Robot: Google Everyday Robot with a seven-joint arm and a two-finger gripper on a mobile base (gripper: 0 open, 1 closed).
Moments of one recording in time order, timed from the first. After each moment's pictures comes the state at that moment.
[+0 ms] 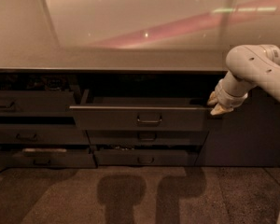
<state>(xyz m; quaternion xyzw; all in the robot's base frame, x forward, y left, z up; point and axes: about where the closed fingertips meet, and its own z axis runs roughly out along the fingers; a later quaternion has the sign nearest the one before) 0.629 -0.303 0.672 -0.76 0.64 -0.06 0.08</state>
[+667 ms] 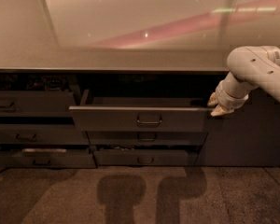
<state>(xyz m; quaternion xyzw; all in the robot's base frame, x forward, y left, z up) 0.623 -0.304 0.672 -0.76 0.64 -0.06 0.08</state>
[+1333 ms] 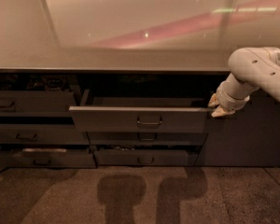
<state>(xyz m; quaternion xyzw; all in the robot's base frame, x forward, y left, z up) 0.619 -0.305 0.672 -0.76 0.64 -0.06 0.09</state>
